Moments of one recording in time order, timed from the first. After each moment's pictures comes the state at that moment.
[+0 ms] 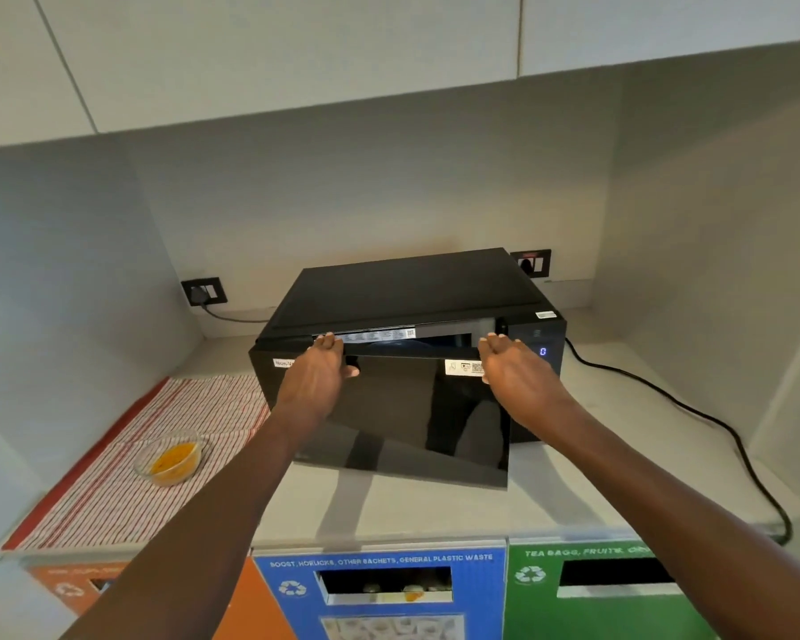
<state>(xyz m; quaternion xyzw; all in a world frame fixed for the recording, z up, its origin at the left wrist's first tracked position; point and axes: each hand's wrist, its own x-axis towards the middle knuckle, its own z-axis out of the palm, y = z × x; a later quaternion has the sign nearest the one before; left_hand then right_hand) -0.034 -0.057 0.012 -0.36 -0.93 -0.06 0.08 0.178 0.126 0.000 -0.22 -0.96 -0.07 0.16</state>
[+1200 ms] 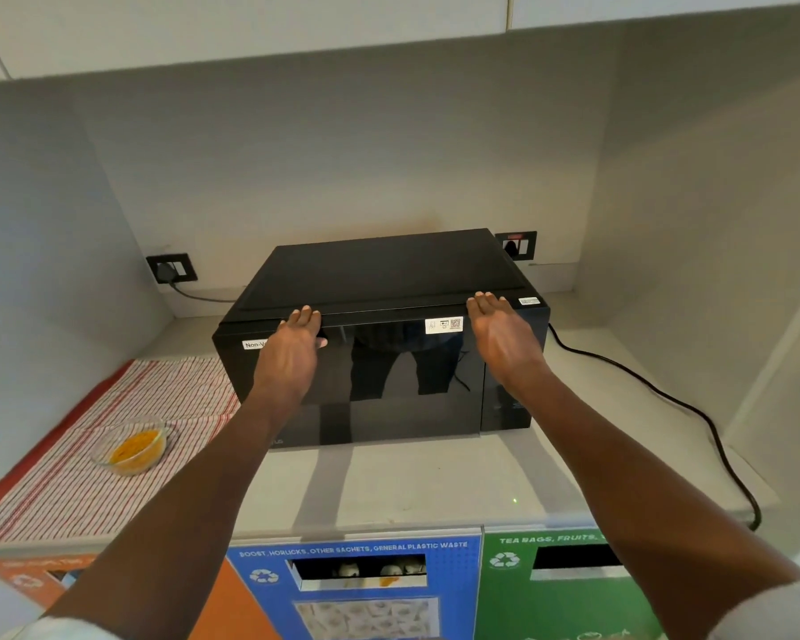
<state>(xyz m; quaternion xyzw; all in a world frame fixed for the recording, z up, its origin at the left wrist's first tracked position) -0.065 -0.039 -0.018 -0.36 -0.92 -0.05 0.16 0.143 0.193 -0.011 -0.24 -0.95 -0.09 0.20</state>
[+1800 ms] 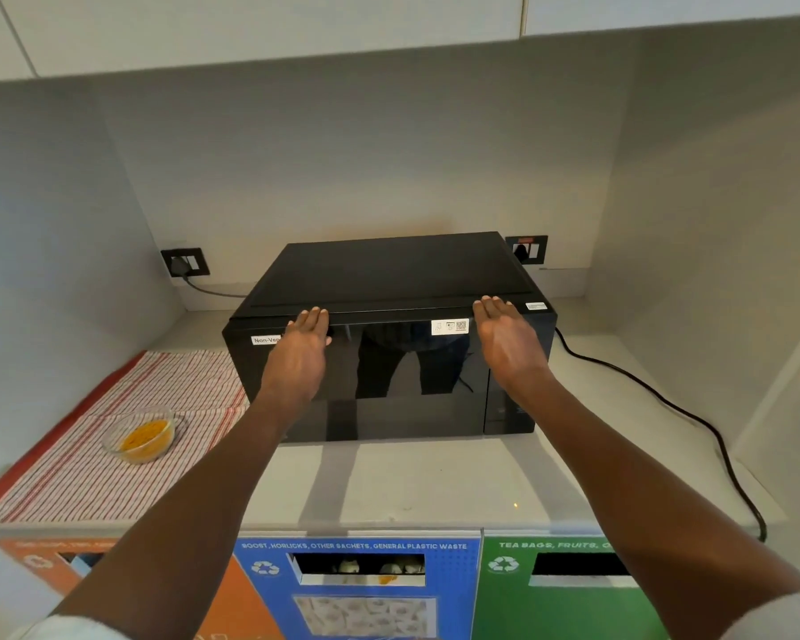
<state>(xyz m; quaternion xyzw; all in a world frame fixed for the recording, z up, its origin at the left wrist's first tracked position) -0.052 -0.043 -0.024 -0.36 -0.92 -0.07 0.16 0.143 0.193 -0.015 -0.25 -0.94 -0.10 0.19</state>
